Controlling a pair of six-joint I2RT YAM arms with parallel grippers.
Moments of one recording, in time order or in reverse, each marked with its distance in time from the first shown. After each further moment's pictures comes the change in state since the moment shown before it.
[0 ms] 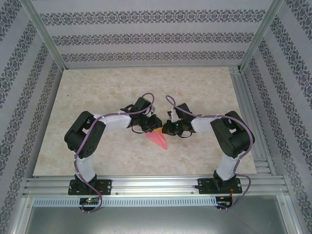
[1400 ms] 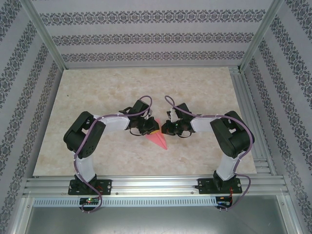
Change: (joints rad) left arm 0.015 -0.007 -0.061 0.016 -0.028 -0.004; right arm 0.006 0.002 0.006 -0.008 0.006 -0.022
